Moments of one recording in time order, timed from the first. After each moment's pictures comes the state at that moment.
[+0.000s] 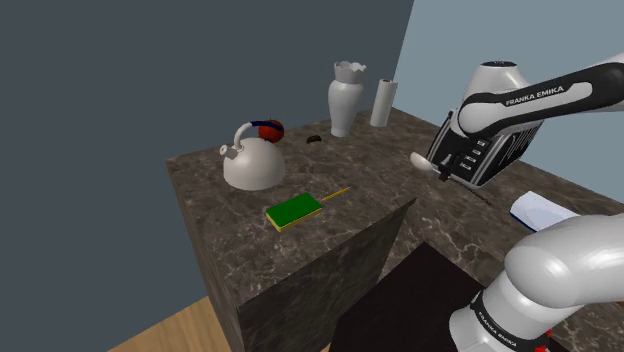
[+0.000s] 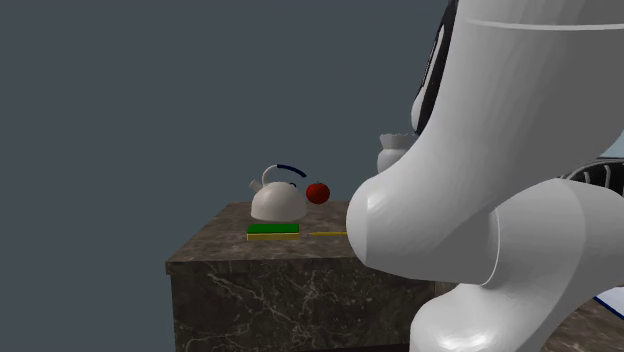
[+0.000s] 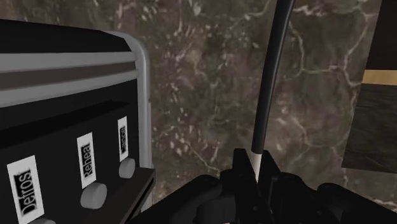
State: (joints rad) arm -0.29 -0.54 -0.35 -2.73 -0.34 2.27 -0.34
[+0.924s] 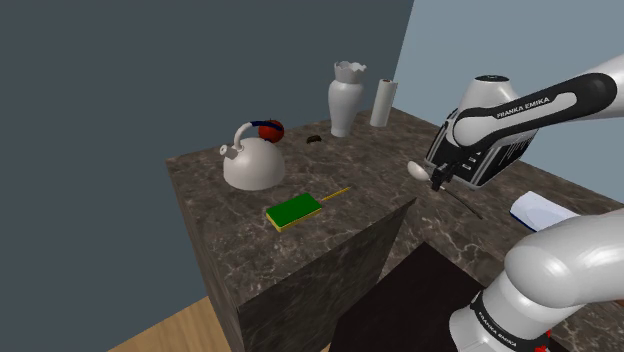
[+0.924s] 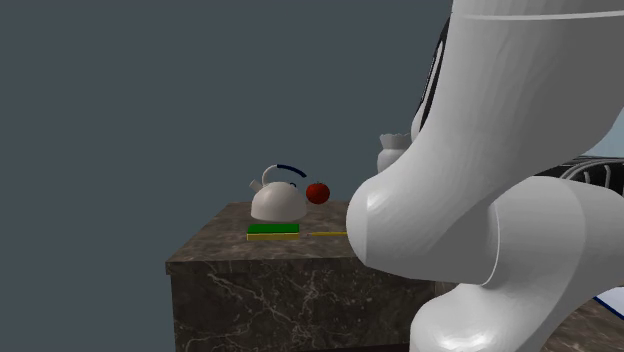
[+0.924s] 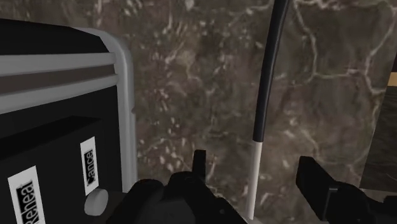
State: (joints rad) arm -0.29 -0.48 -0.36 -2.77 -0.35 2.37 -0.33
